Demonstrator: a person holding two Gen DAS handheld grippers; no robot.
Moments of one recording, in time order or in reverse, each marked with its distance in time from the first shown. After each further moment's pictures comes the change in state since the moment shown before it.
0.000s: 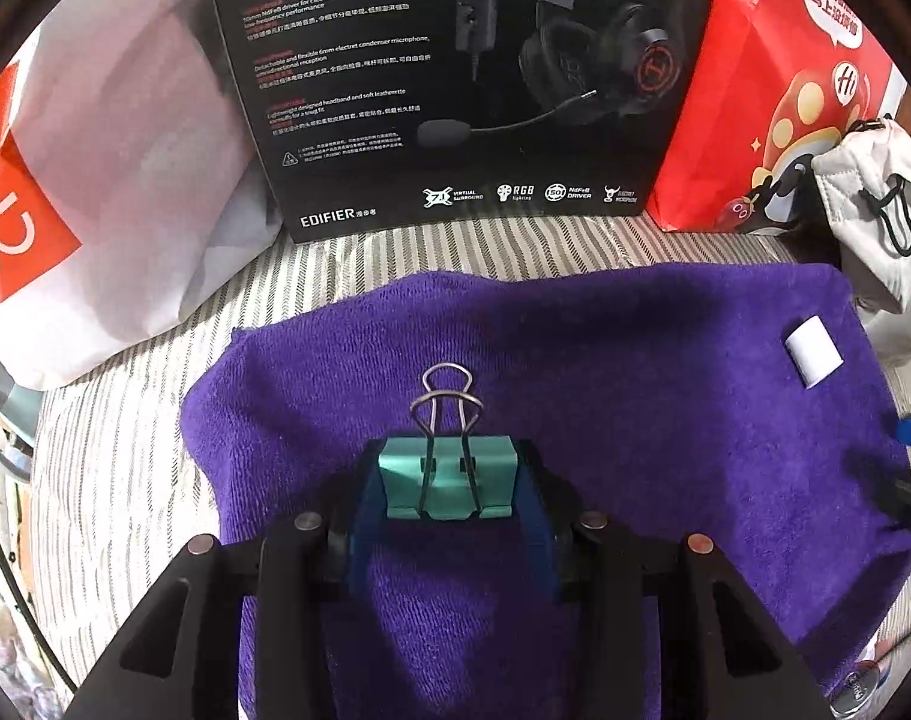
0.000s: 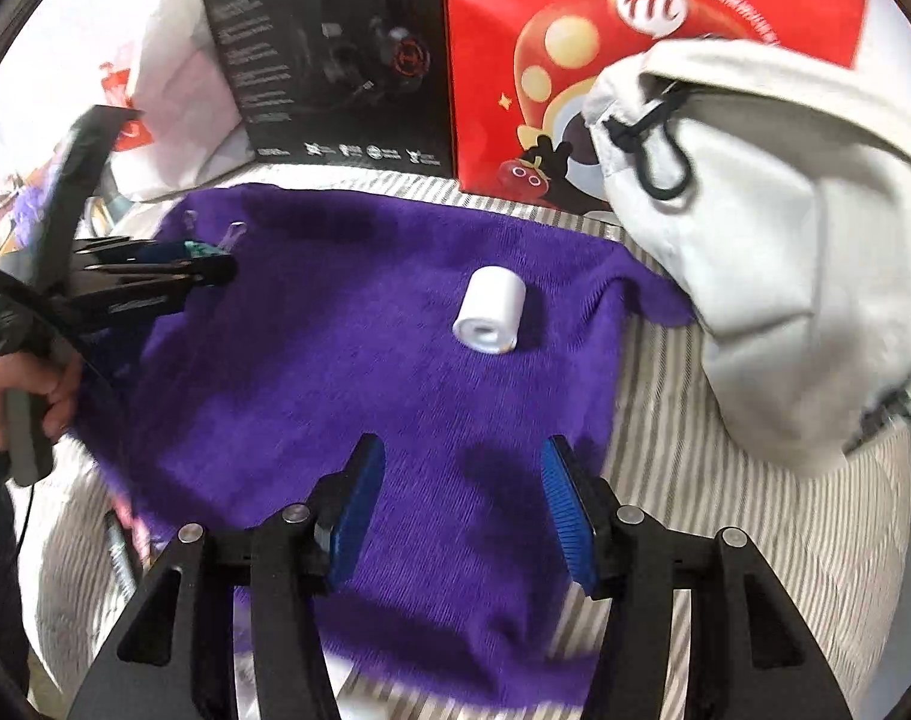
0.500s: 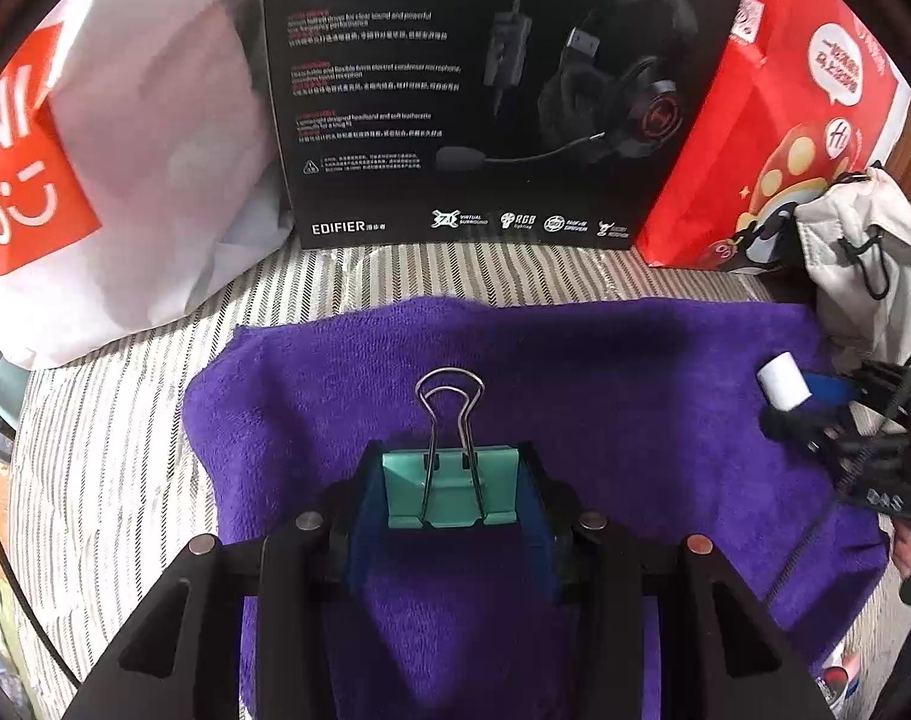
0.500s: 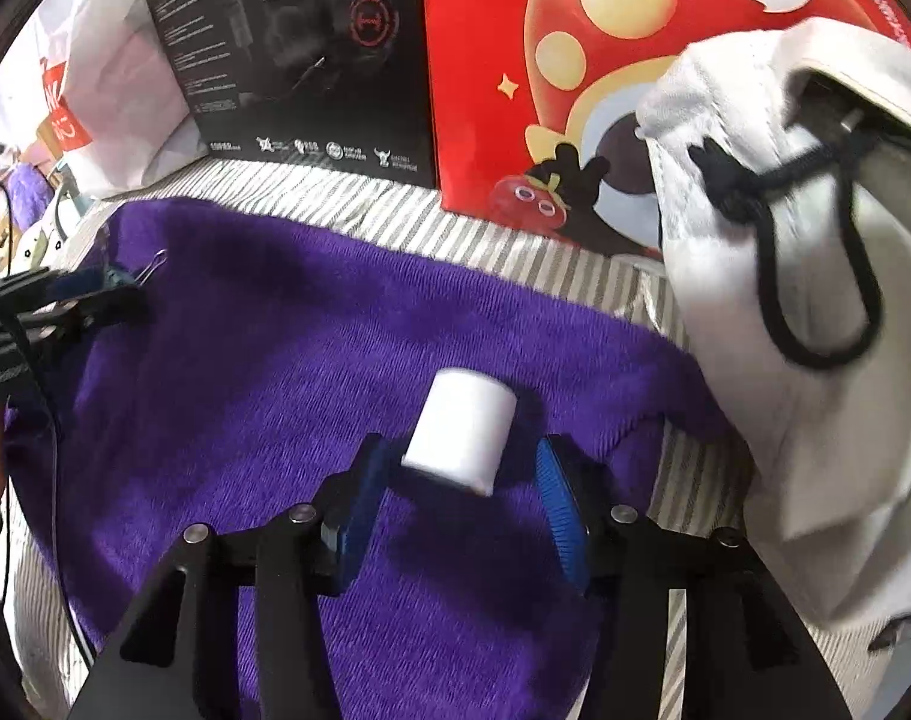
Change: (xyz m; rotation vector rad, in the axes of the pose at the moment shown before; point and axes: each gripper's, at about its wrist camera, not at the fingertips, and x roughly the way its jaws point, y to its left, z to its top) left arm -0.017 0.030 -0.004 -0.068 -0.038 -0.080; right arm 0.074 -0.013 0.055 -0.054 0.067 -0.004
